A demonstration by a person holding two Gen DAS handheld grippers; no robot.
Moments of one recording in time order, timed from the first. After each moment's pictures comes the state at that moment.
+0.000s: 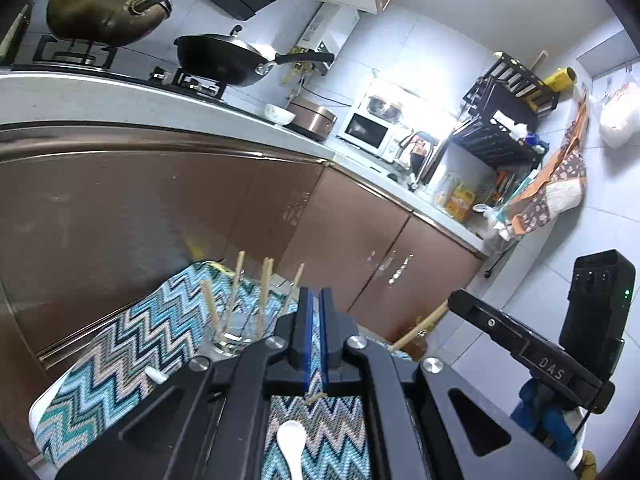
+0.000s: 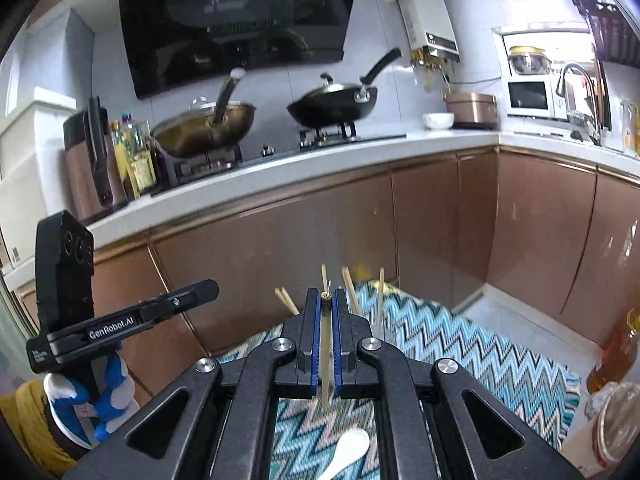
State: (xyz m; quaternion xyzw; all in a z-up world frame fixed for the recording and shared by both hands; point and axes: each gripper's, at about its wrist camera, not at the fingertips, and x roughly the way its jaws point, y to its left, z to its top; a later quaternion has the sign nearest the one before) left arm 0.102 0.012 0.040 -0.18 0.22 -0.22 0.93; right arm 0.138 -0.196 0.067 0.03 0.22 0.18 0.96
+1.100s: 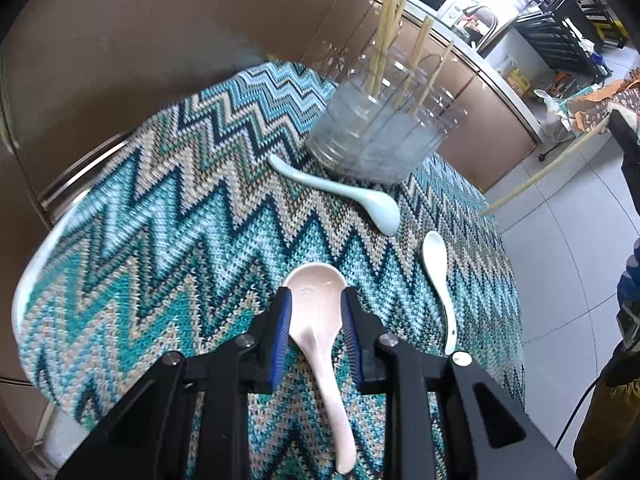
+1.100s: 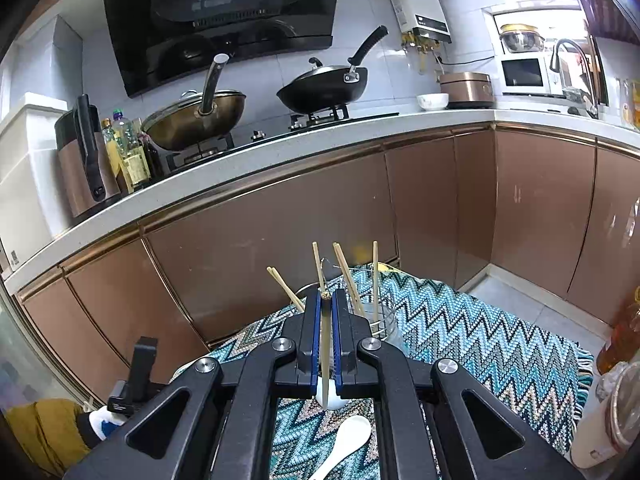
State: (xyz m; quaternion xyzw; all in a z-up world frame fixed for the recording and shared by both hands) left arm 0.125 0.084 -0.186 -0.14 0.48 -0.23 0.84; right arm 0.140 -0.205 0.029 0.05 0.24 0.18 0.95
